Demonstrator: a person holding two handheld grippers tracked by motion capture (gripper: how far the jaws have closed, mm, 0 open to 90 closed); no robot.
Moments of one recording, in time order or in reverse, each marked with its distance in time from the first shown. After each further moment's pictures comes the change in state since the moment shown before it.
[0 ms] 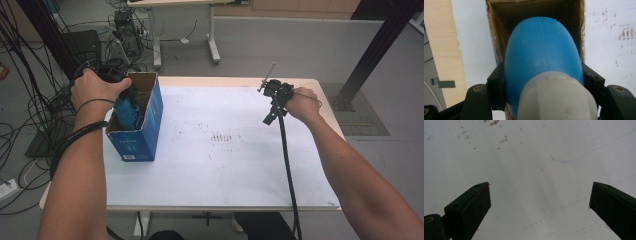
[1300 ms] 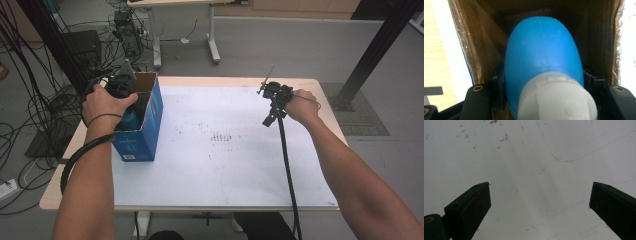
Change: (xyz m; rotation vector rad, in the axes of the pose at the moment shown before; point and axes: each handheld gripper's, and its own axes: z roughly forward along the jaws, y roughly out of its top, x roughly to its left) left arm -0.001 -0.001 0.046 0.030 0.005 0.016; right arm 0.000 -0.001 0.006 0.002 0.007 0.009
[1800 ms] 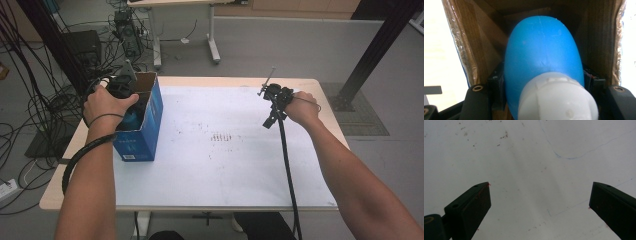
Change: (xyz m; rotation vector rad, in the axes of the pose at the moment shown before) left arm -0.002 0.002 0.002 0.005 0.000 -0.005; right arm -0.001 -0.005 0.006 -0.001 0.007 0.009
